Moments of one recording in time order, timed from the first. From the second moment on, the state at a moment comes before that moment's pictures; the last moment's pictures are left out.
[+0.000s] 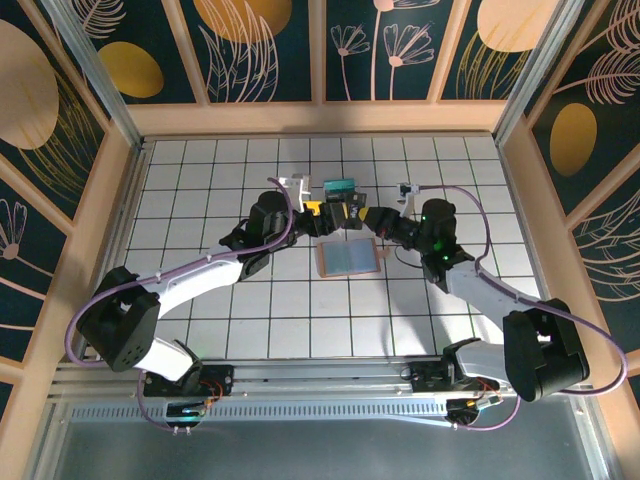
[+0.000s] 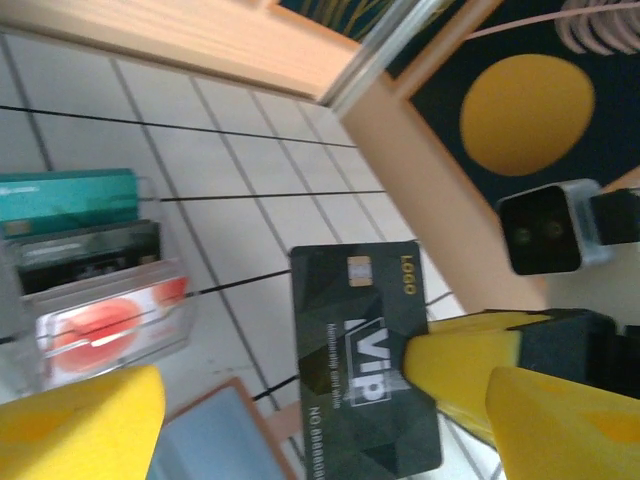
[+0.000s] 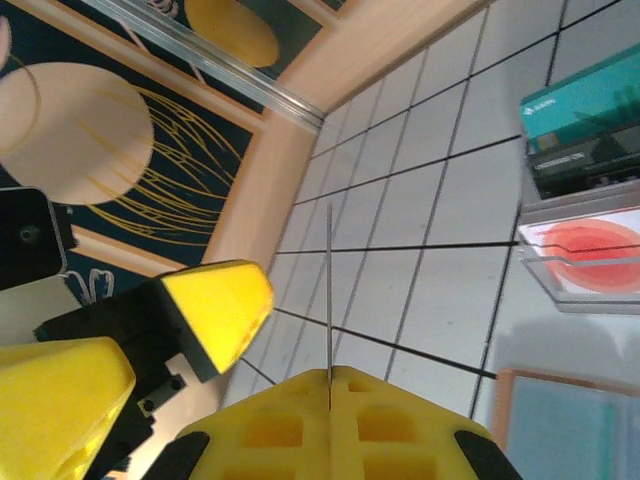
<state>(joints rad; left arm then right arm) -0.72 1.49 0.90 0.35 0.18 -0.68 0.35 1.24 0.56 0.48 -0.60 0.86</state>
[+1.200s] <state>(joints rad) -0.69 1.54 0.98 0.36 0.39 -0.58 0.34 1.21 0.54 0.57 -0.67 0.92</state>
